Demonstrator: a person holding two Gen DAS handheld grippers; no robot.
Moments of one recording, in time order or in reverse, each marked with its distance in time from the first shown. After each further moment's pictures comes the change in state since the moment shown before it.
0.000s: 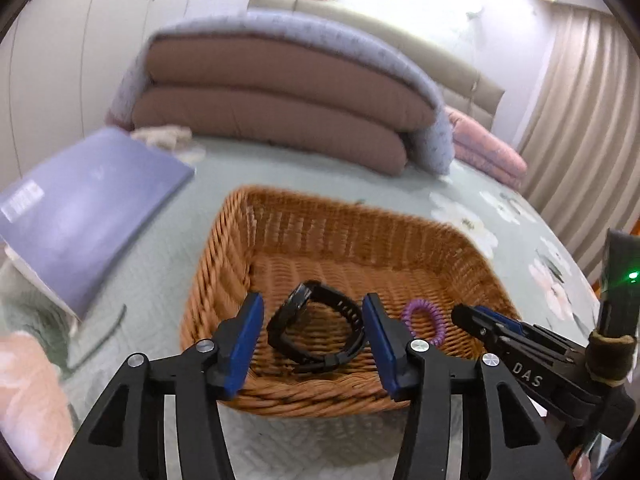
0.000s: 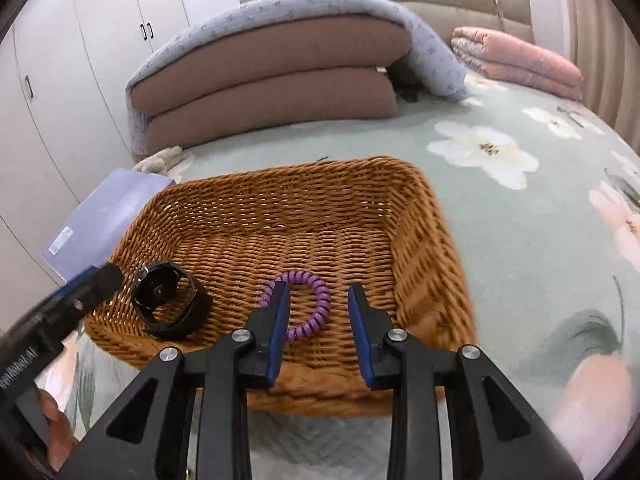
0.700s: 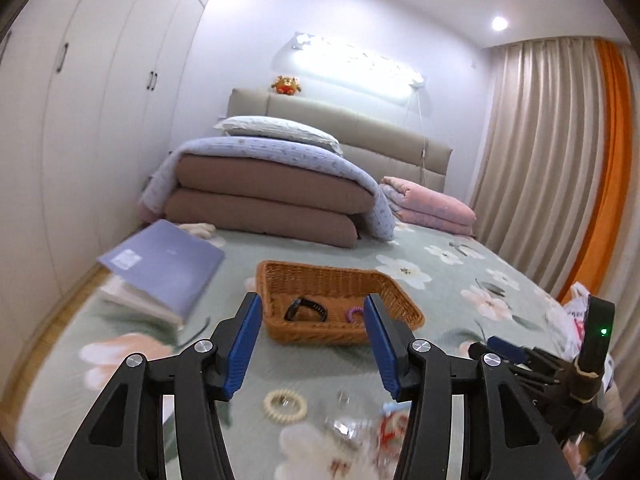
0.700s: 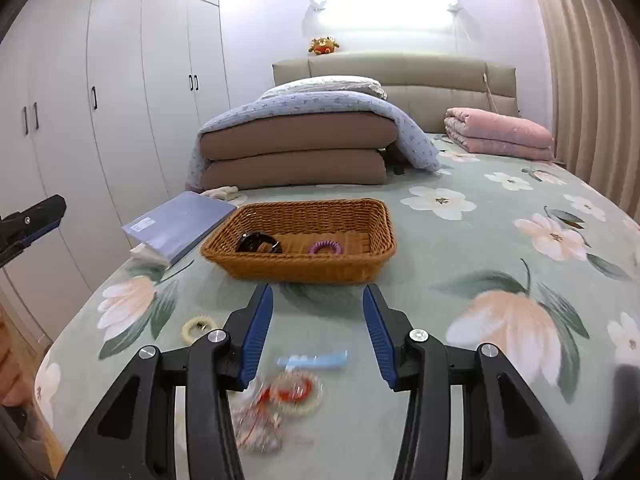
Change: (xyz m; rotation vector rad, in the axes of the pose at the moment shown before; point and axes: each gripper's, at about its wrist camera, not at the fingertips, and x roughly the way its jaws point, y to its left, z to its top) left arm -0.252 0.010 -0.057 0.090 -0.289 -0.060; right arm -0.219 0.035 -0.128 -0.084 -0.275 0.002
